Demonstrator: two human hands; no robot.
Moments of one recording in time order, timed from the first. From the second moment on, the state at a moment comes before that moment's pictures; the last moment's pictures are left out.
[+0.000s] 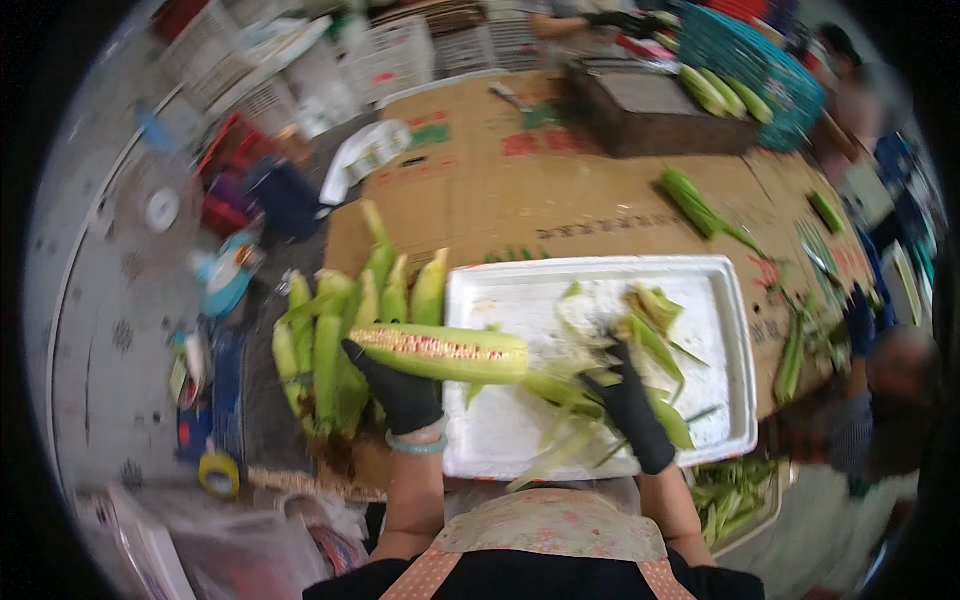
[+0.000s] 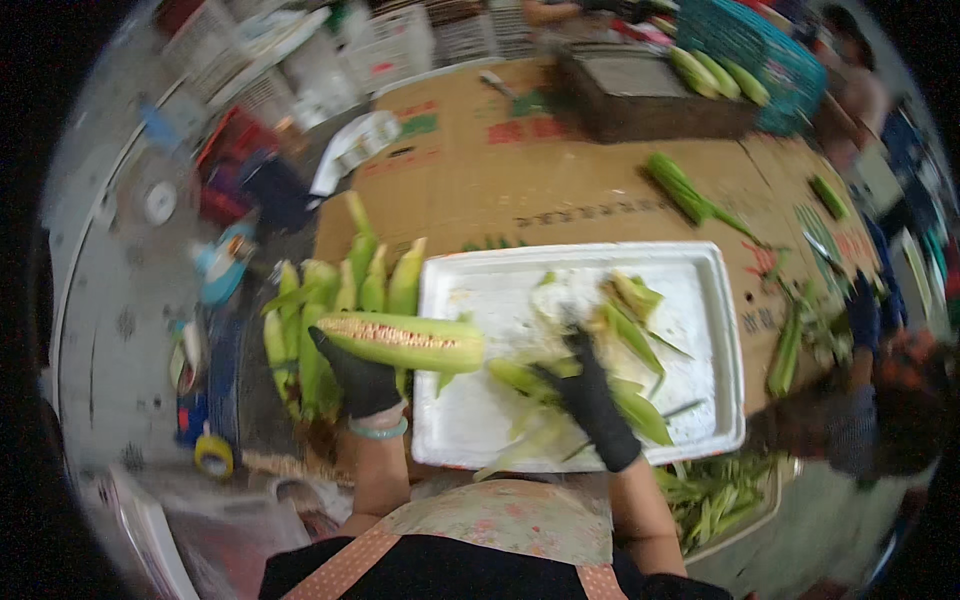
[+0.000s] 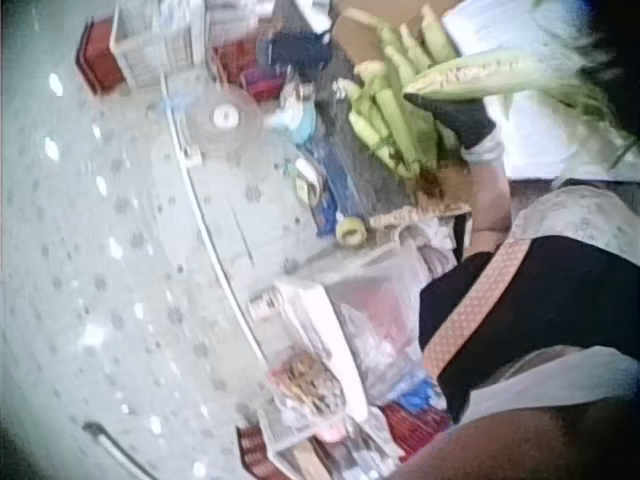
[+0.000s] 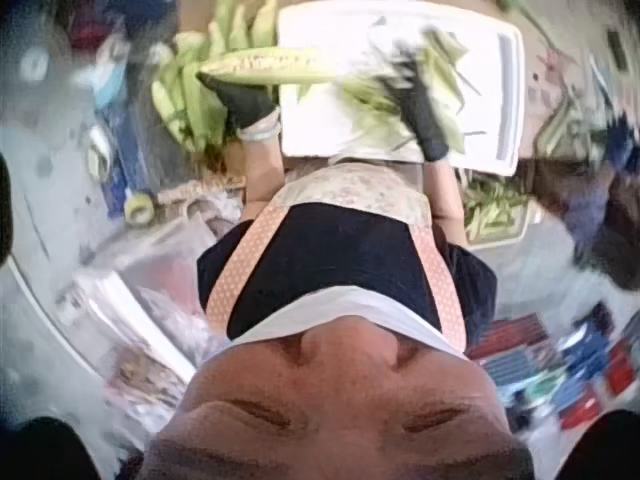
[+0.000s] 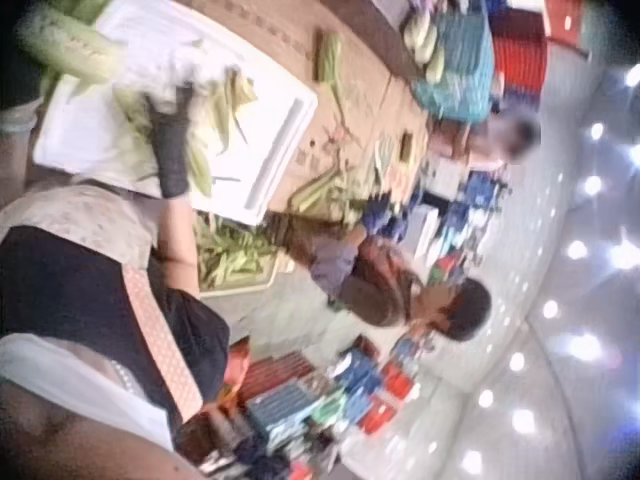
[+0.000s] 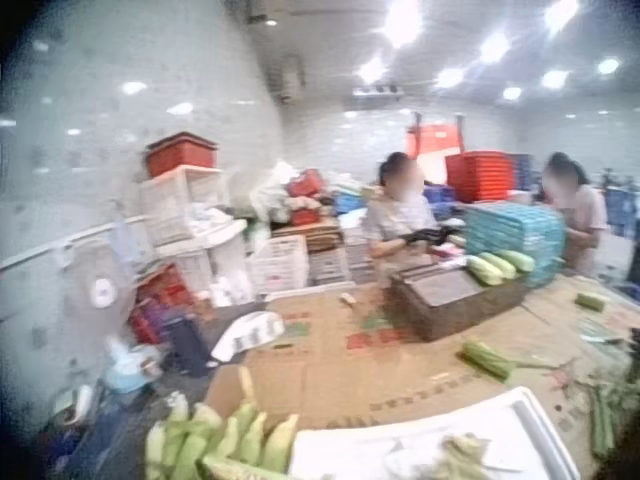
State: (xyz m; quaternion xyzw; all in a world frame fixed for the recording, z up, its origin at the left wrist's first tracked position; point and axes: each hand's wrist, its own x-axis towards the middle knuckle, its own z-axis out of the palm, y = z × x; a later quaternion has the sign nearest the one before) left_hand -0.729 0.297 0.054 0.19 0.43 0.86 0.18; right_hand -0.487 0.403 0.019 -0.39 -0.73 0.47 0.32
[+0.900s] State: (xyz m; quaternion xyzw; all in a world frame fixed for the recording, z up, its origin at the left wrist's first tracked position) left_hand -0.859 0.447 0.004 0.19 0.41 0.70 0.55; right_hand -0.384 0.417 0.018 -0.55 -0.74 0.37 0.11
